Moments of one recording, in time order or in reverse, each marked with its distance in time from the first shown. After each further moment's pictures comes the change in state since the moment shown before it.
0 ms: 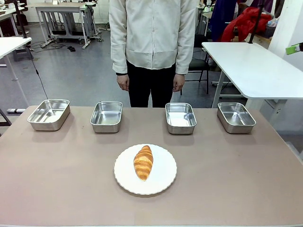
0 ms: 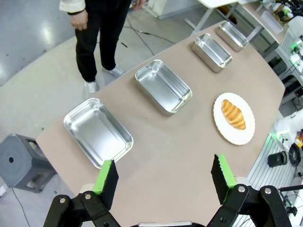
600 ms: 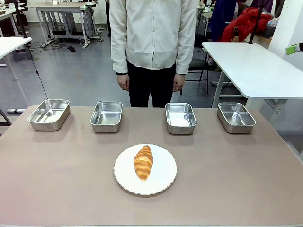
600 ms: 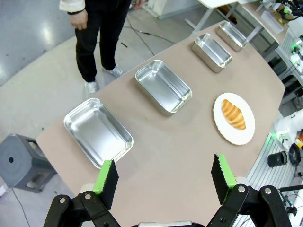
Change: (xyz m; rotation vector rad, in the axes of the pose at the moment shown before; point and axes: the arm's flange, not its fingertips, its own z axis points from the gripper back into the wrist) left arm 0.000 0.000 0.000 0.000 0.000 0.000; right arm 0.000 0.000 0.000 0.000 0.000 0.000
